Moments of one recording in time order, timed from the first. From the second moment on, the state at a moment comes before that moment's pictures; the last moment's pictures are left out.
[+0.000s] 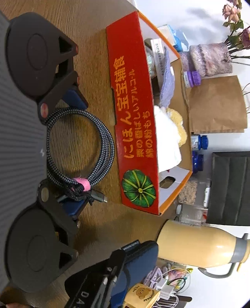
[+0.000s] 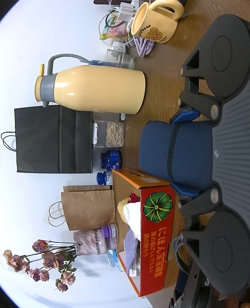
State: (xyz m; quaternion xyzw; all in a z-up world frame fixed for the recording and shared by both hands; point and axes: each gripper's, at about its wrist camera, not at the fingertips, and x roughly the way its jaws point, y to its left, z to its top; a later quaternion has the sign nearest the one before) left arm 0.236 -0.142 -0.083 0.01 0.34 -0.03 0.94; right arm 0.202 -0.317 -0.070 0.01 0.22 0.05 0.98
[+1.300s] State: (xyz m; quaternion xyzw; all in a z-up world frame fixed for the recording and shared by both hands) left arm 0.258 -0.027 0.016 -0.09 0.23 0.03 0.97; right arm 0.236 -0.200 -0.010 0.01 0.17 0.12 0.98
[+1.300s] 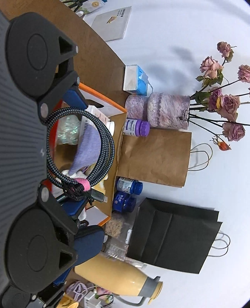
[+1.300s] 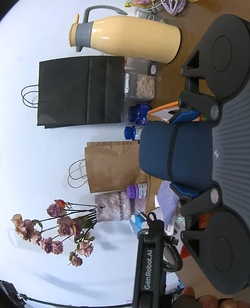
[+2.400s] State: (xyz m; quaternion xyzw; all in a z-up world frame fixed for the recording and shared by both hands) left arm 0.376 -0.002 0.000 -0.08 0.24 0.06 0.97; right arm 0.368 -0.171 -0.022 0.00 0.19 0.12 0.97
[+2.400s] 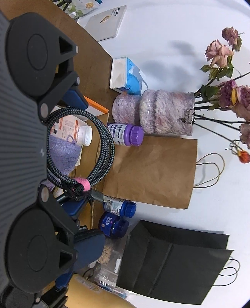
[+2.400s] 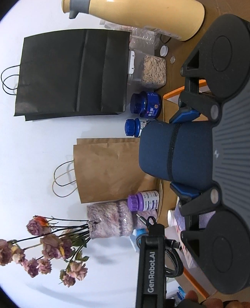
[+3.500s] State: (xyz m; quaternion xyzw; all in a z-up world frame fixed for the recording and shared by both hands) left arm 0.349 0.004 0.010 -0.06 0.22 0.06 0.97; right arm 0.358 -0.179 -0.019 -0.01 0.20 0.12 0.97
